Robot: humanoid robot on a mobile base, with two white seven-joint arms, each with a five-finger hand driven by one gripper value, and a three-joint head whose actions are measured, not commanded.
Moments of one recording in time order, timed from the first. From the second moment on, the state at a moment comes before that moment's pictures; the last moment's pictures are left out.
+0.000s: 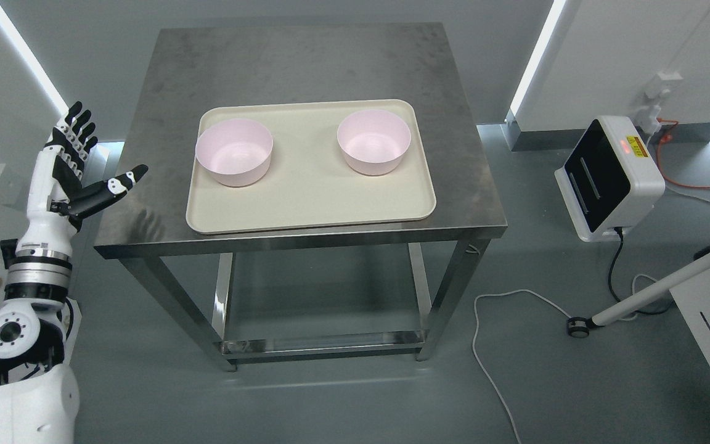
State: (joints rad) left arm -0.26 0.11 0.34 -1.62 0.04 -0.01 -0.22; right arm 0.00 0.00 0.00 0.00 0.00 0.04 0.01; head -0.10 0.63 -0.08
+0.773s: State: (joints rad) left arm -0.42 0.18 0.21 -1.57 -0.04 -0.12 -0.41; right arm 0.00 0.00 0.00 0.00 0.00 0.04 0.01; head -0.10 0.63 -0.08
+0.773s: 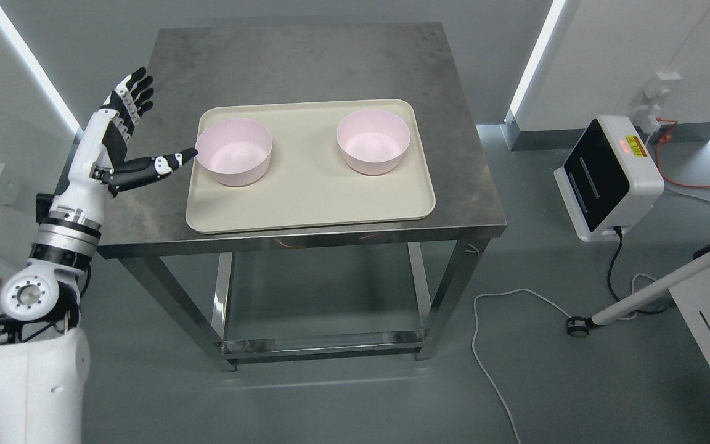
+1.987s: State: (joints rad) left arm -0.95 0.34 -0.20 -1.16 -0.73 -0.18 -0.81; right arm 0.00 0.00 0.00 0.00 0.00 0.03 0.01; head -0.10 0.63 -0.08
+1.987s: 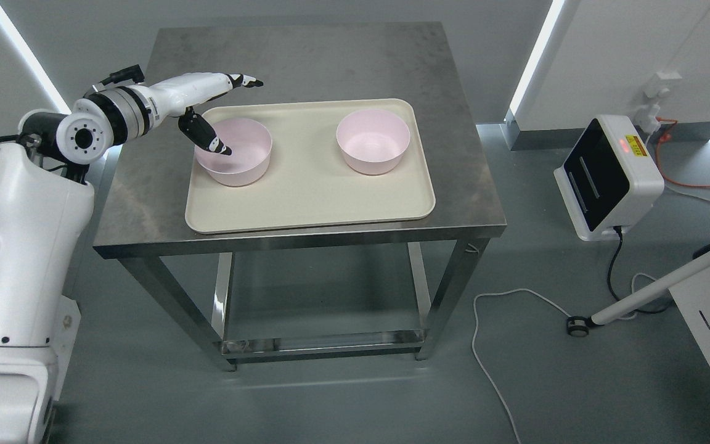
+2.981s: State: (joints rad) left arm -1.09 0.28 -0.34 -1.00 -0.79 0.01 -0.88; right arm 0.00 0.00 0.00 0.00 0.00 0.03 0.01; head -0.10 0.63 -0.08
